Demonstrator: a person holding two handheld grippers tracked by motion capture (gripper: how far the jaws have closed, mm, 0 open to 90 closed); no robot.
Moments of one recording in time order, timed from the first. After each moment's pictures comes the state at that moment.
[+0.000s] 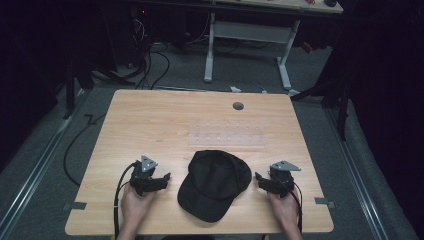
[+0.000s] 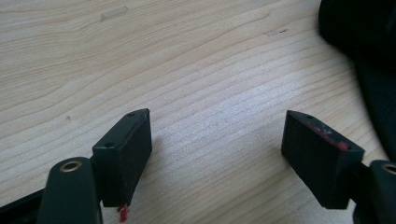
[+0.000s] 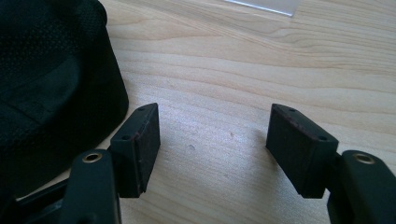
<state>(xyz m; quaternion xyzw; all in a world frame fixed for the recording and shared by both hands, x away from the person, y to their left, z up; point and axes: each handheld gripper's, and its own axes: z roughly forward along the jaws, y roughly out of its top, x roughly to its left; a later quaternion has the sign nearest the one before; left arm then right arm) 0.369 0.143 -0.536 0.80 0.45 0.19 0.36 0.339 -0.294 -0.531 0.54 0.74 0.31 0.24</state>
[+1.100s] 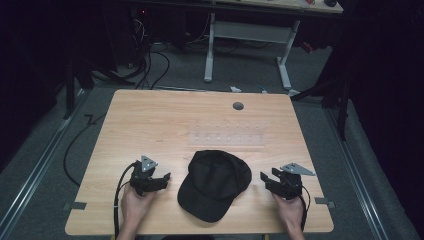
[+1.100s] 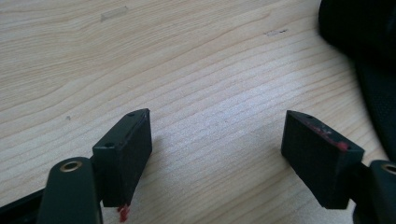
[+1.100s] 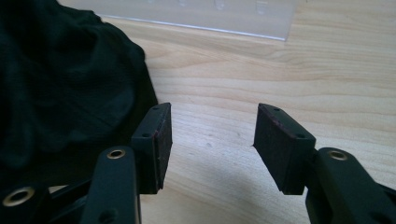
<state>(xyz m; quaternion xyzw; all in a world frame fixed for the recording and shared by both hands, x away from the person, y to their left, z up) 0.369 0.143 -0.536 0.80 0.45 0.19 0.36 0.316 -0.304 -0.506 0.55 0.72 0.37 0.22</state>
